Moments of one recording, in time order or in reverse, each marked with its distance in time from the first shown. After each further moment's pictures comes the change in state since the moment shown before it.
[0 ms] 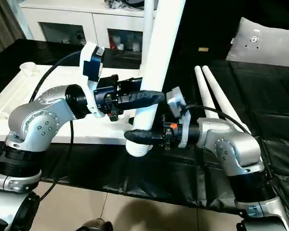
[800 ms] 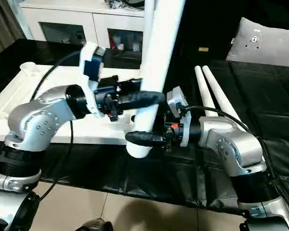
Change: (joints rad) left arm -0.002 -0.001 -0.003 -0.005 -0.001 0.020 0.002; right arm 0.013 -0.029 0.033 -0.011 -0.061 -0.087 0.022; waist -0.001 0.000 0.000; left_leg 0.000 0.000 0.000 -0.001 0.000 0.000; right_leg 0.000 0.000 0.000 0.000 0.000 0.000
